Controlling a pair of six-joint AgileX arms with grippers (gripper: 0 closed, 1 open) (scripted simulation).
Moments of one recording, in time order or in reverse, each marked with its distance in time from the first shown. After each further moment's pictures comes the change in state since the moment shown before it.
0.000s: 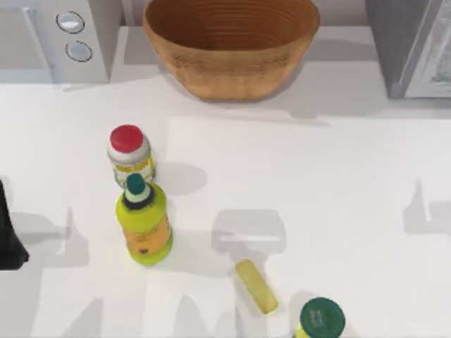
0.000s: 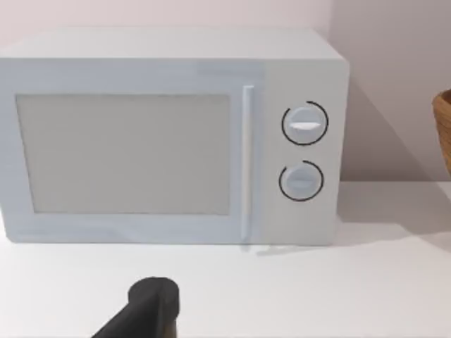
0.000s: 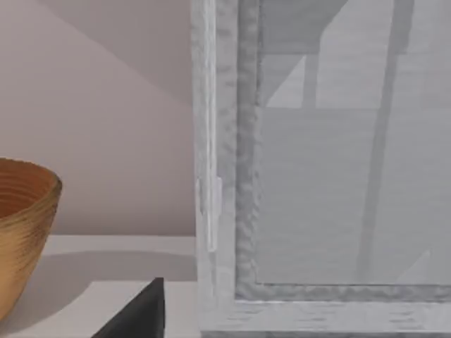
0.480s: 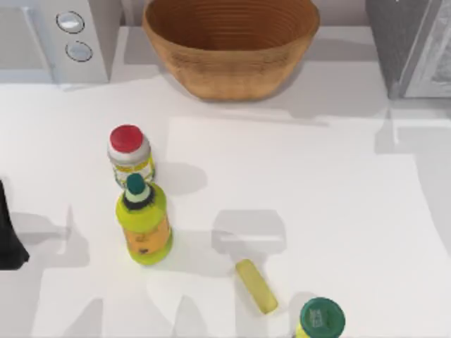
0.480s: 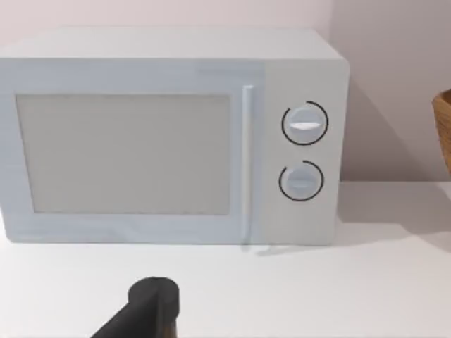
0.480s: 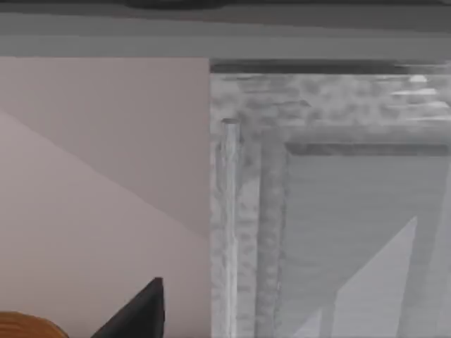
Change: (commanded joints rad) left arm 0.000 0.000 0.000 0.000 0.000 0.000; right arm 0.075 0.562 0.733 -0.182 0.085 0.005
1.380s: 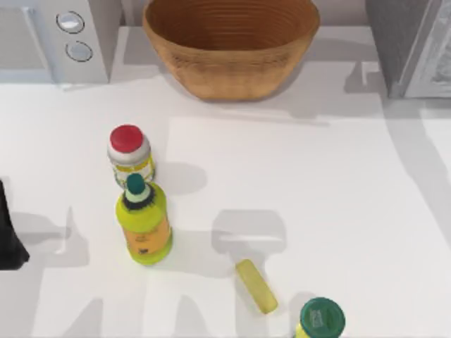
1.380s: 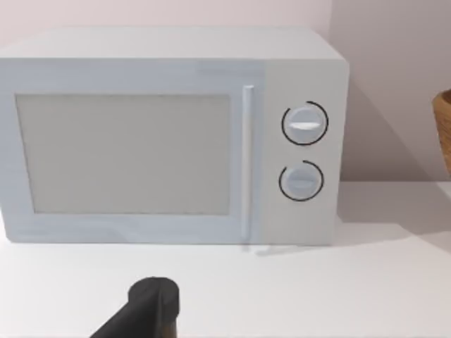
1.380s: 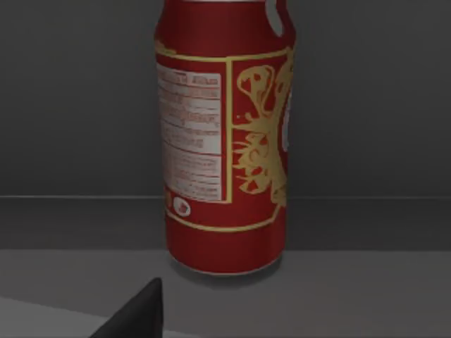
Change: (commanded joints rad) left arm 0.000 0.000 0.000 0.000 0.000 0.000; right arm 0.064 0.474 0.645 -0.148 0.071 0.007
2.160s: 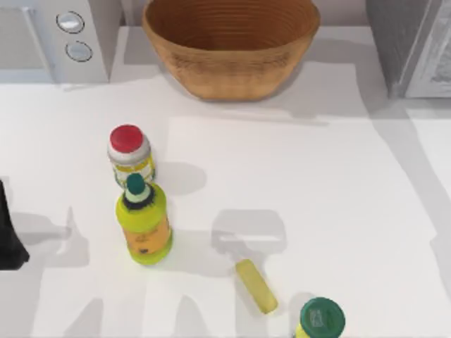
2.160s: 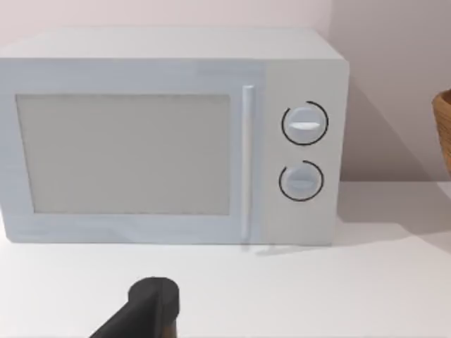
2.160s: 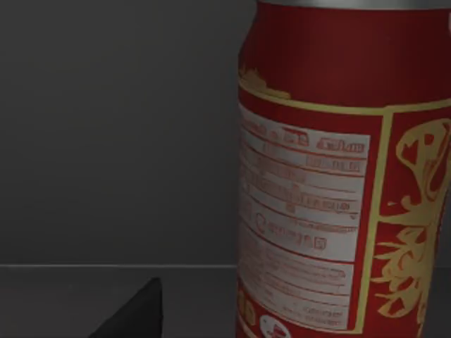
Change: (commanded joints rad) left arm 0.000 0.000 0.000 0.000 0.000 0.000; right arm 0.051 0.277 0.218 0.069 0.063 -0.004
